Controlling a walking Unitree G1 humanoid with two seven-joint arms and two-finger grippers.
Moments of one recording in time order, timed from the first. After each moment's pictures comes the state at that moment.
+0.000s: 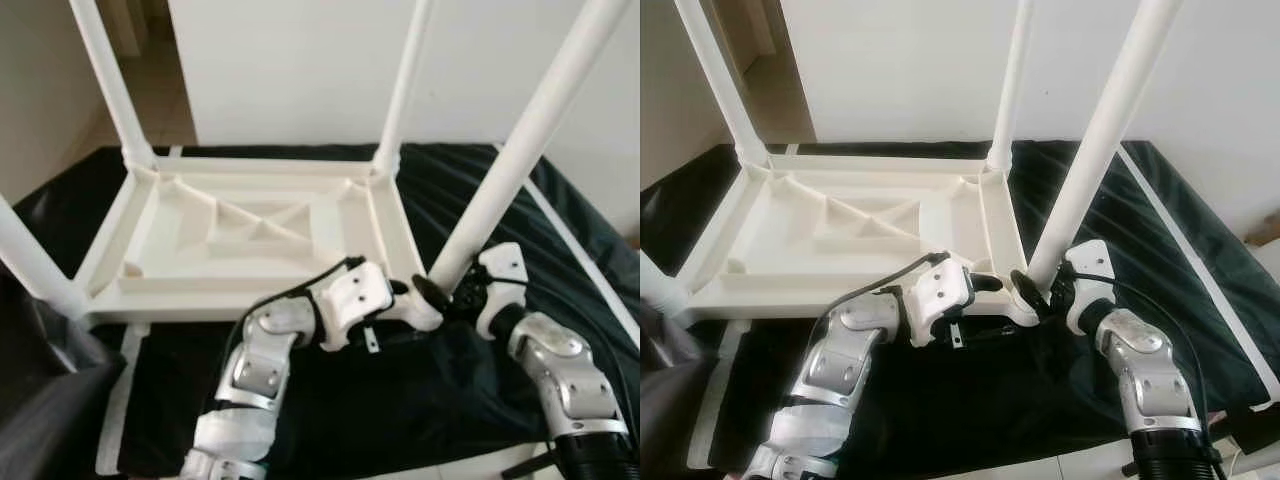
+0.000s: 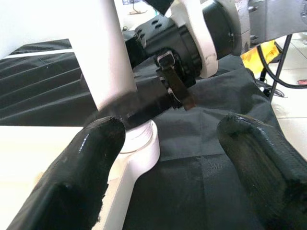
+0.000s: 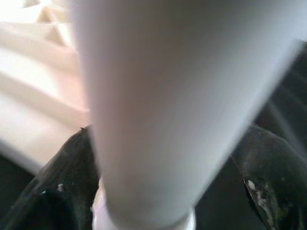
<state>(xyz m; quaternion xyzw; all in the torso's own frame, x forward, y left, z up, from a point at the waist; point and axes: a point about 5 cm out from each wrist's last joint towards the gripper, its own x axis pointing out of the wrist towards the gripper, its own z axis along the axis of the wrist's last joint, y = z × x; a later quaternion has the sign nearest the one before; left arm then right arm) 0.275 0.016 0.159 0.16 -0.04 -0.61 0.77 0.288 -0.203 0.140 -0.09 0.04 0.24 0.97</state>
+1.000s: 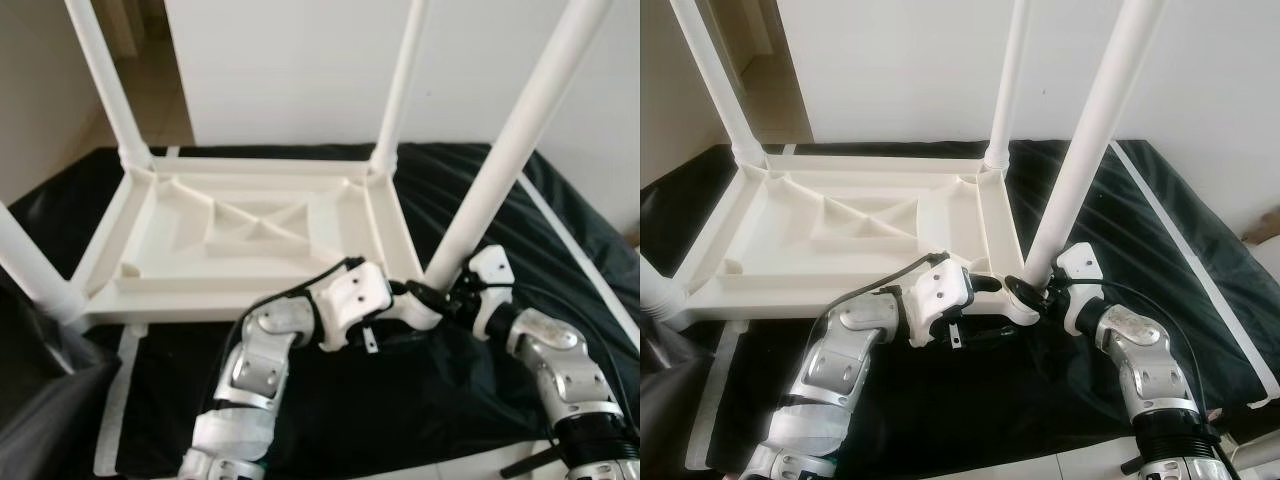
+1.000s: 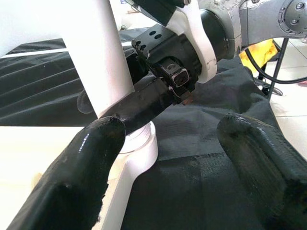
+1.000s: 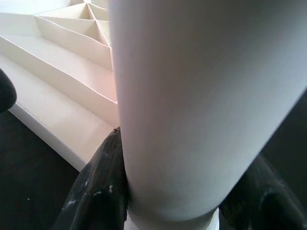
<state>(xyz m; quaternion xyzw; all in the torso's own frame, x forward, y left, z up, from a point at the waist) 0.275 0.017 0.158 0.17 -0.04 -0.61 0.77 0.295 -0.203 0.130 -0.09 0.04 0.33 0.94</state>
